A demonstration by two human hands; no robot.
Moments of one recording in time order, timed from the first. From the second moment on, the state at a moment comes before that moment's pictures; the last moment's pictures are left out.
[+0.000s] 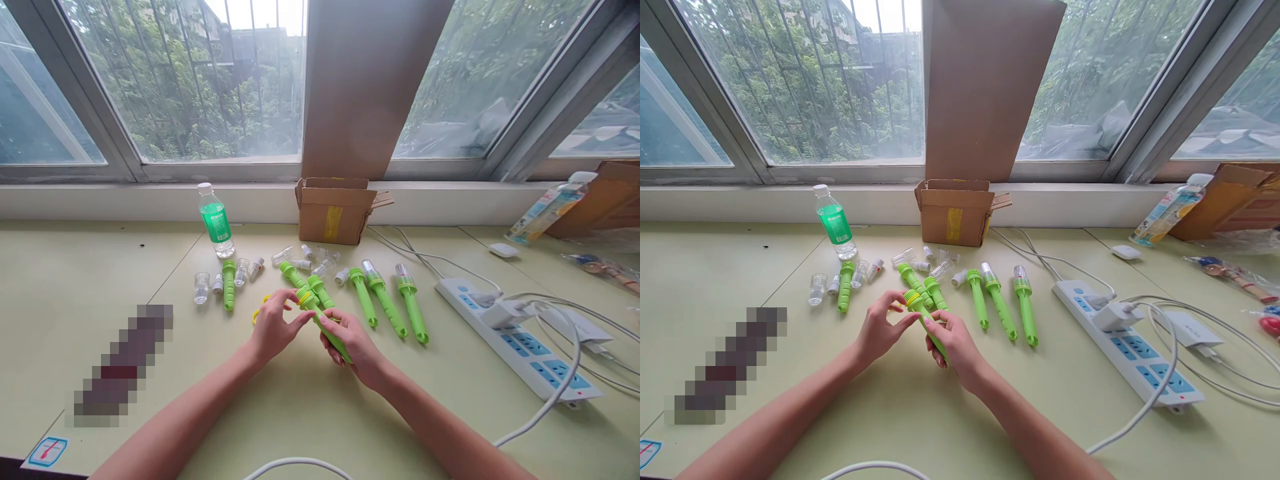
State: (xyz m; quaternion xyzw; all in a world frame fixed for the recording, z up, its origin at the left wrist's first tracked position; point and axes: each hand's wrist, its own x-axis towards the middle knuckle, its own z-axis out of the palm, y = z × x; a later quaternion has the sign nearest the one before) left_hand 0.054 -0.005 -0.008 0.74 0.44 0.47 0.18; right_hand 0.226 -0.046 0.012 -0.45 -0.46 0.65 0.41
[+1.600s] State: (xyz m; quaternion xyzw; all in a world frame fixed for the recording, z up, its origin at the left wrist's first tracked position) left_hand 0.056 -0.004 -0.010 0.75 0.40 0.49 0.18; right_hand 0.230 -0.044 0.012 -0.41 -0.41 0.70 0.41
